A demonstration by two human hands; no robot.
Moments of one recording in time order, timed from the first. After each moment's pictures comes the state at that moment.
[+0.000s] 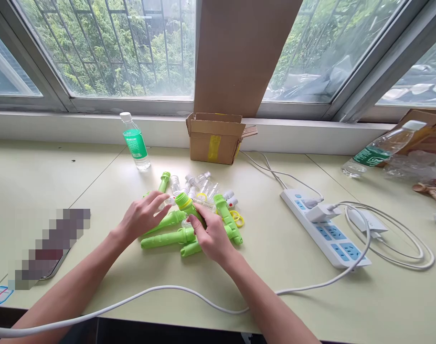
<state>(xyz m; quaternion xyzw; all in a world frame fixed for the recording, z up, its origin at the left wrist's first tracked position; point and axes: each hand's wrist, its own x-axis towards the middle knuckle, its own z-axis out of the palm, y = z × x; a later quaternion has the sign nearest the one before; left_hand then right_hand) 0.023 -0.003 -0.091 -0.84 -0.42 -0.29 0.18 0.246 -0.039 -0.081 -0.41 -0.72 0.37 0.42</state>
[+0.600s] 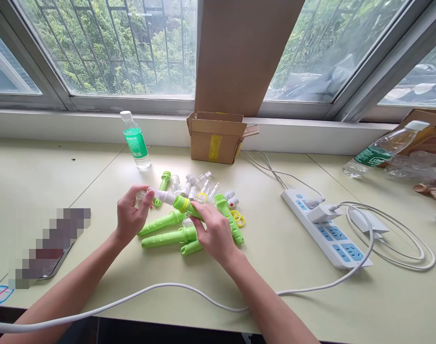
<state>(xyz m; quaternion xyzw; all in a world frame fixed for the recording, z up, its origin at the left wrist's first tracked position) 0.026 -0.013 -0.079 -0.64 -0.51 -0.56 -0.09 0.251 -0.030 -0.097 -0.41 -0.80 0.10 0.42</state>
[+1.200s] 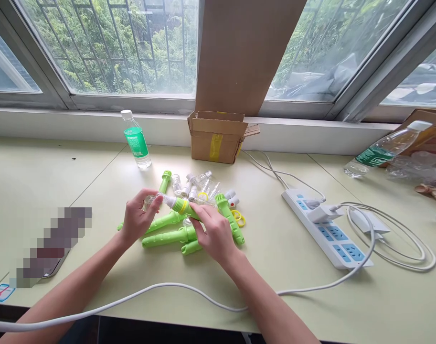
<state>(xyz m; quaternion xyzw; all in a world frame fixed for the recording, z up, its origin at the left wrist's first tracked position) 0.031 -0.017 -0.080 -0.67 -0.49 -0.53 -0.15 0.251 -0.031 -0.096 -0.41 -0.82 0.09 0.40</state>
